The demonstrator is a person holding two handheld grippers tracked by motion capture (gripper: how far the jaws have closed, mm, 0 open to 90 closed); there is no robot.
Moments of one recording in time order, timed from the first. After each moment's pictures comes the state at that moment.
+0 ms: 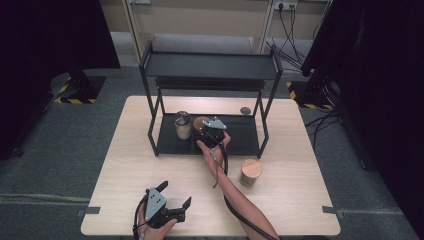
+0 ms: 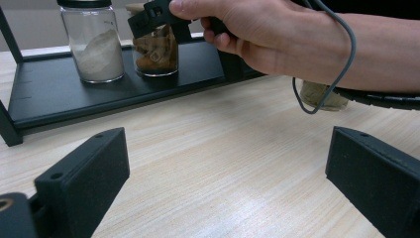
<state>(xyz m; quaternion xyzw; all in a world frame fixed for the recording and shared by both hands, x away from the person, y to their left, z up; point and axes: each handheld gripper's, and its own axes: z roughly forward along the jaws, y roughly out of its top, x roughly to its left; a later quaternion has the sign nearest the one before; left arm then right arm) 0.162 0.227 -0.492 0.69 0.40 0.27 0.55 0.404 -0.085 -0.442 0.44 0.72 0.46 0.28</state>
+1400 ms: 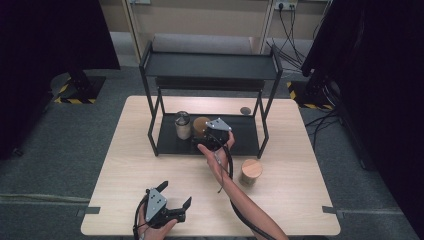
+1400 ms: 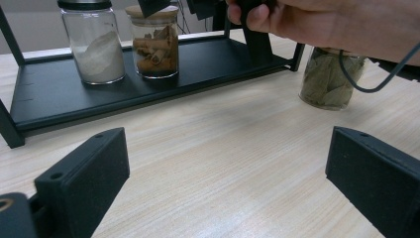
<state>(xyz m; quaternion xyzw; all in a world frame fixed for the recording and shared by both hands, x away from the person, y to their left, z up) 0.161 0.226 -0.492 0.69 0.39 0.28 0.55 0.376 -0.101 -0.413 0.44 0.72 0.47 0.26</state>
